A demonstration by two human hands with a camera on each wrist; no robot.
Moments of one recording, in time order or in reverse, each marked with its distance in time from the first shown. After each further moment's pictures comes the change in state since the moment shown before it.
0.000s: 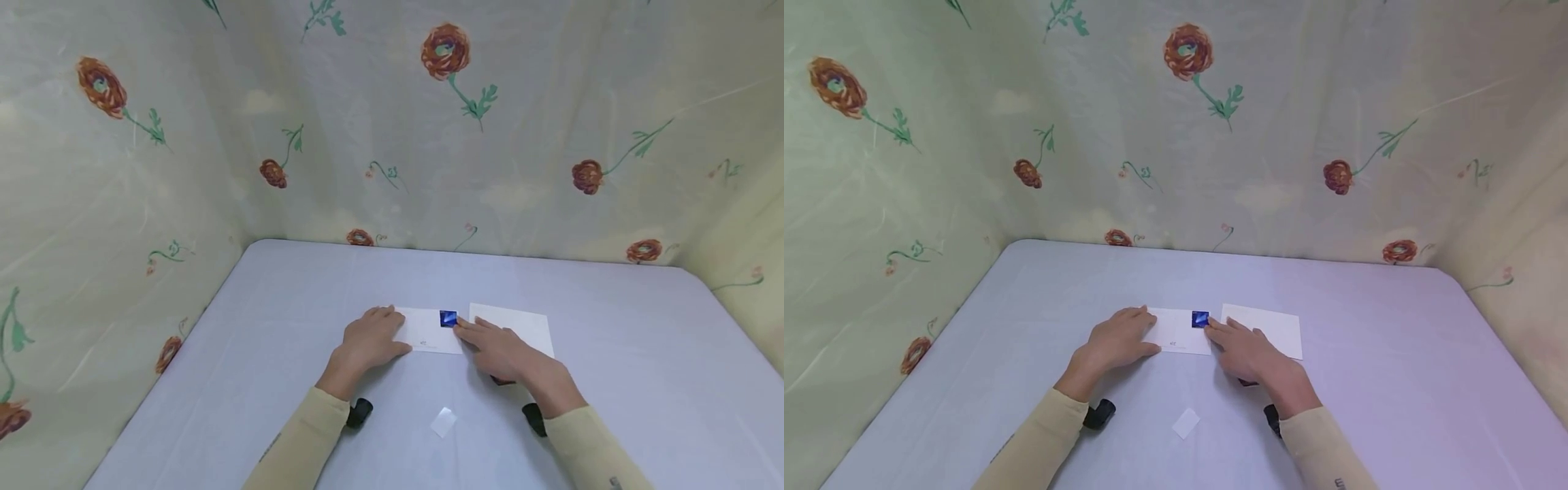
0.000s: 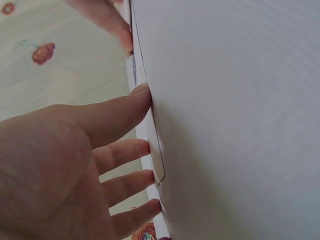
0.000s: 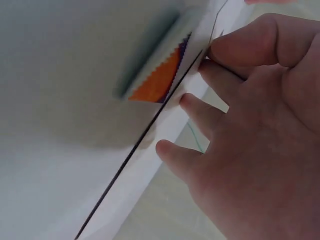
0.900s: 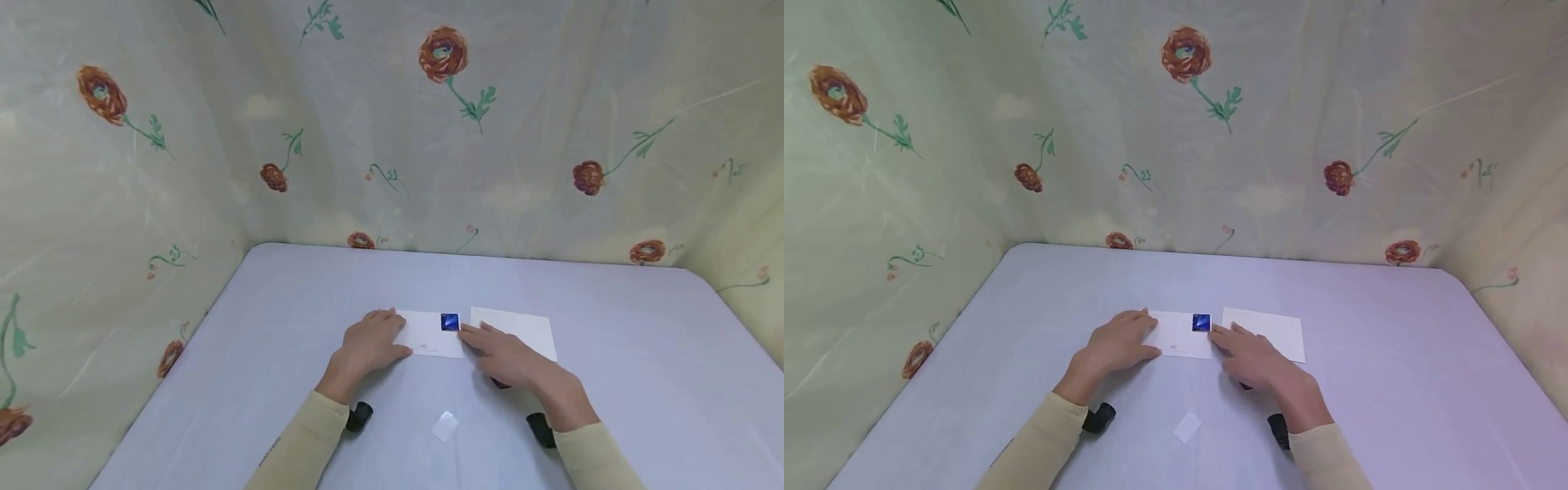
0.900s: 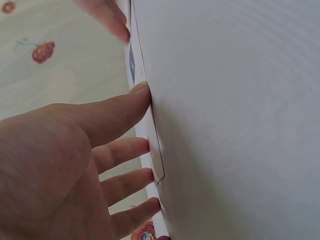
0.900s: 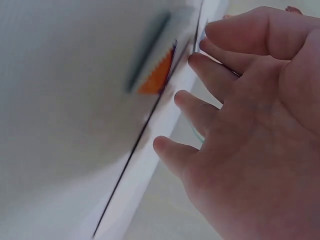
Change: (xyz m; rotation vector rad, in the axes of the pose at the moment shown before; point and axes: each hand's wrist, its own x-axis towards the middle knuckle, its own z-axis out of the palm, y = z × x) left_hand 0.003 -0.001 0.004 0.009 0.005 -0.017; right_hand -0.012 0.007 -0.003 0.131 0.027 -0.038
